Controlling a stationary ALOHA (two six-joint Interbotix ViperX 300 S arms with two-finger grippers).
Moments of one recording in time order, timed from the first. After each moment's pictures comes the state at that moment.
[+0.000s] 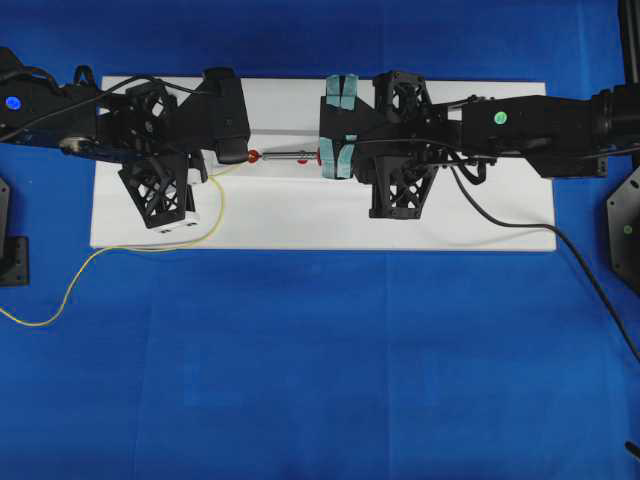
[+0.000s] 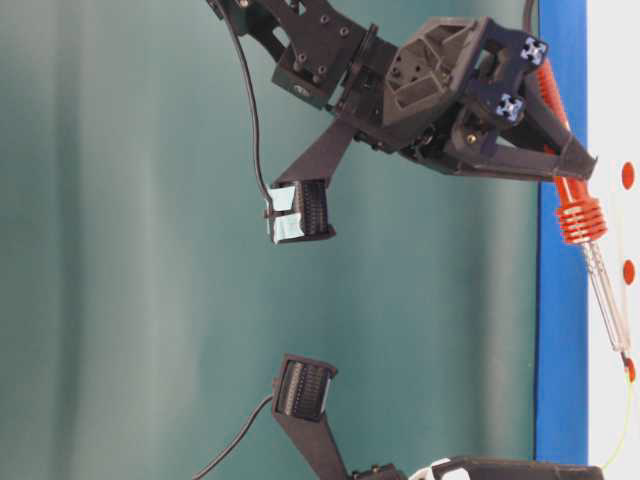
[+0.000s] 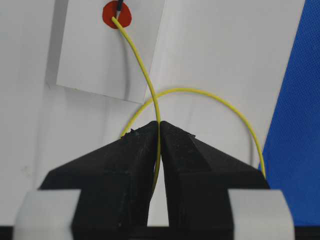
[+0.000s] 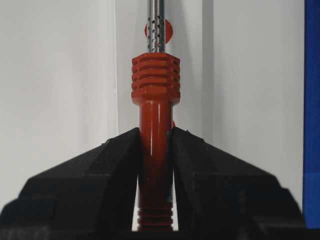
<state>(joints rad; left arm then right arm) 0.15 -0.13 0.71 0.01 0.50 -0.06 -0.14 0.05 0.53 -0.24 0.41 0.21</state>
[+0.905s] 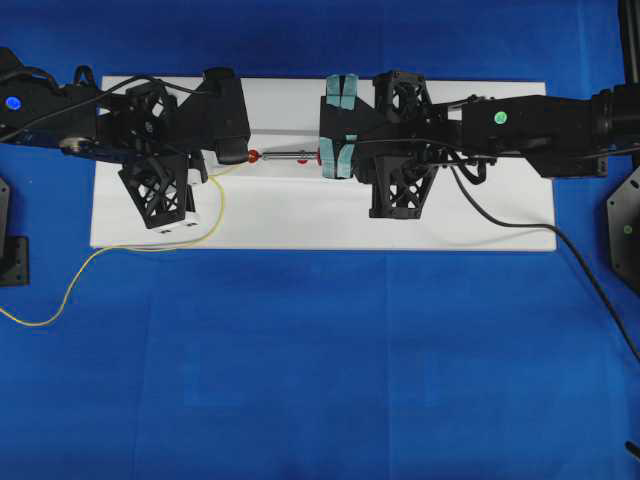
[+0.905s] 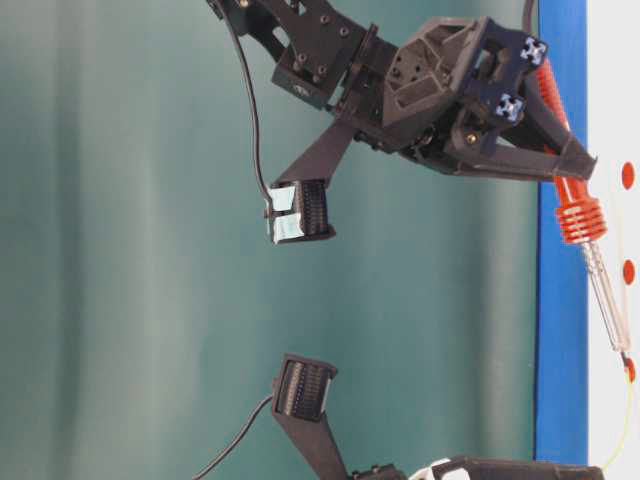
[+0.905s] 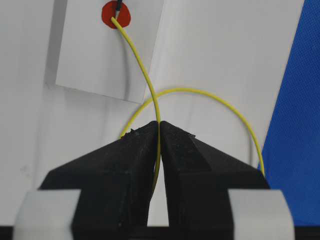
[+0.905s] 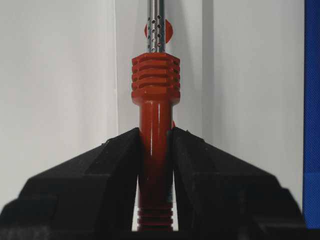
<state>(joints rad) 0.15 -0.13 0.71 0.01 0.50 -0.06 -0.14 0.05 0.53 -0.24 0.41 0.21</state>
